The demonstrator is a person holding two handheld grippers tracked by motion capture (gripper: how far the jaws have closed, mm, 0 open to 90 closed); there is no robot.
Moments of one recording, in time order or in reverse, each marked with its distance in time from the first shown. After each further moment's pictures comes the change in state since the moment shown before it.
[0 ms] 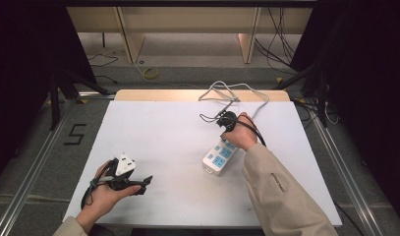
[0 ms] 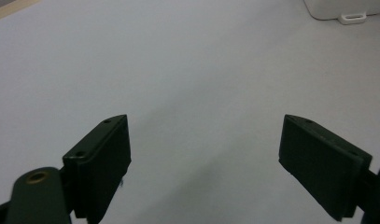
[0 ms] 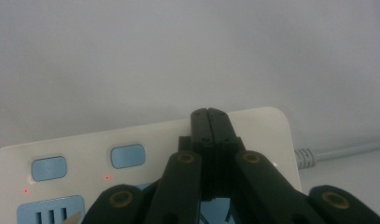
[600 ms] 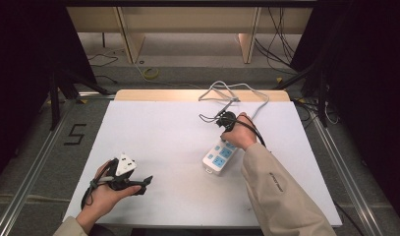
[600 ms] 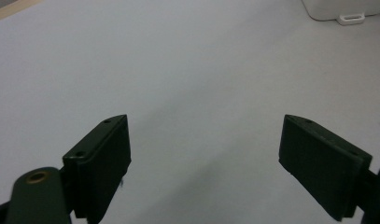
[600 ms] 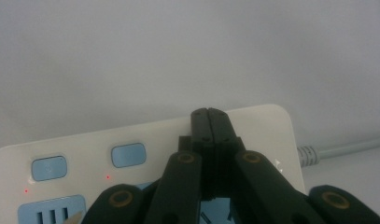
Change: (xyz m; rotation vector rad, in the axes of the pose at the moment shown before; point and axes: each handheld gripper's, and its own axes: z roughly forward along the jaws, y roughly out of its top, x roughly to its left) left arm 0.000 0.000 0.000 0.001 0.000 0.003; right arm 0.001 0.001 0.001 0.019 0.001 0.012
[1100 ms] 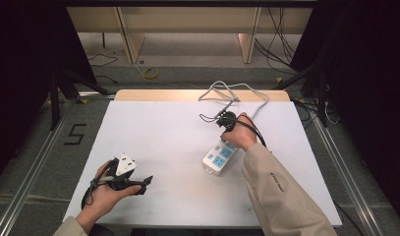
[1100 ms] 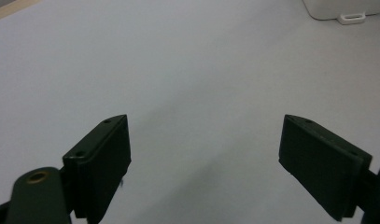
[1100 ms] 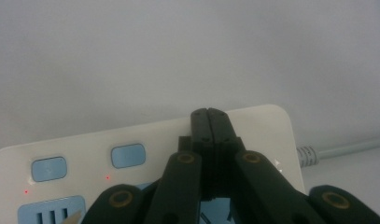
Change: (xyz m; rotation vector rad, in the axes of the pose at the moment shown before) left arm 0.000 0.000 0.000 0.001 0.002 -0.001; right arm 0.000 -0.001 0.000 -0.011 -0.002 0.003
